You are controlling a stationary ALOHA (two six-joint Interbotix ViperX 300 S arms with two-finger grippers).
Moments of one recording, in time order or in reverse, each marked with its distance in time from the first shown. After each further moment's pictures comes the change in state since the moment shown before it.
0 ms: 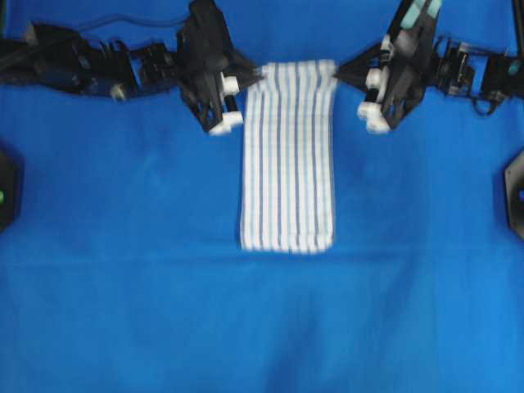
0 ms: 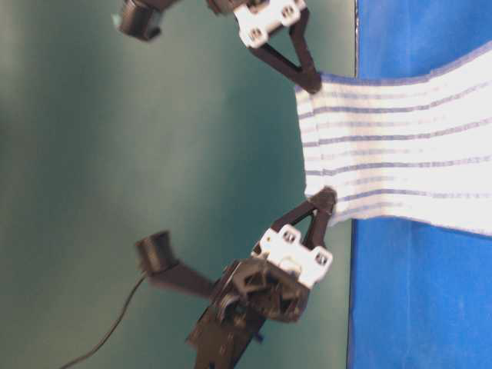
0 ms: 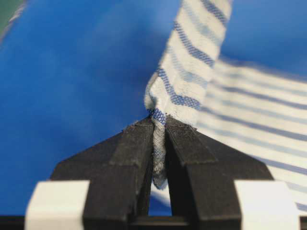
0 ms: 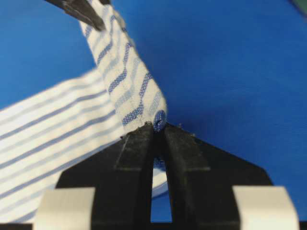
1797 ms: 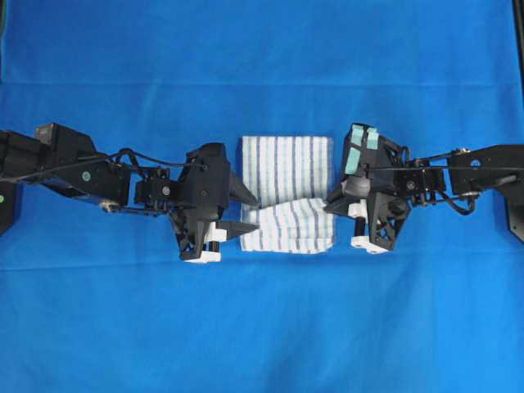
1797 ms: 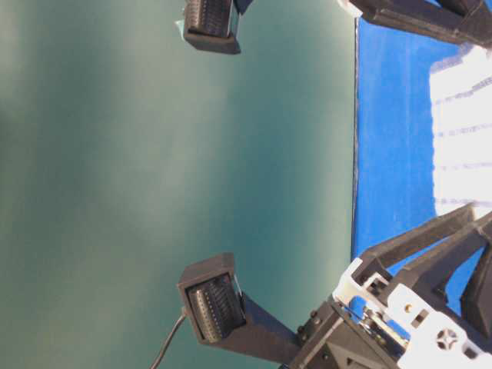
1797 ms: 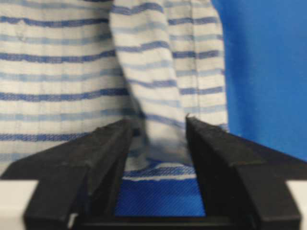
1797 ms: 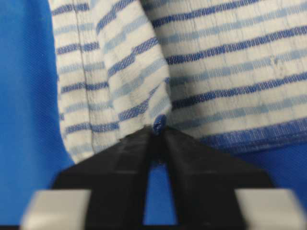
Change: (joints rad) left arm -0.371 0.081 0.087 -0.005 -0.092 -0.123; right arm 0.448 0.172 -0.031 0.152 0.115 0.006
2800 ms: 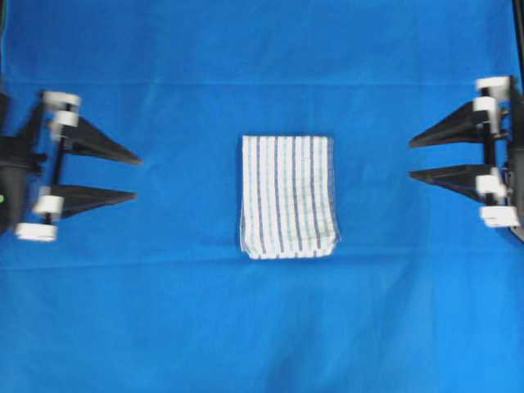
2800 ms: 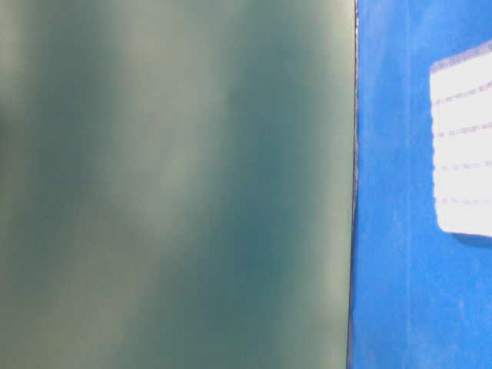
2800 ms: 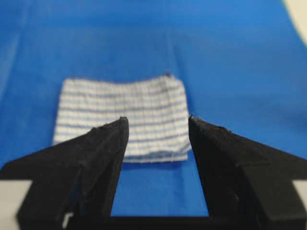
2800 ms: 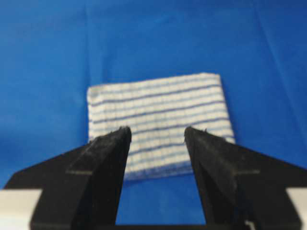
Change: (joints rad) left arm 0.000 -0.980 0.351 0.000 0.281 0.017; right arm 0.017 -0.838 0.120 -0.137 0.344 -0.005
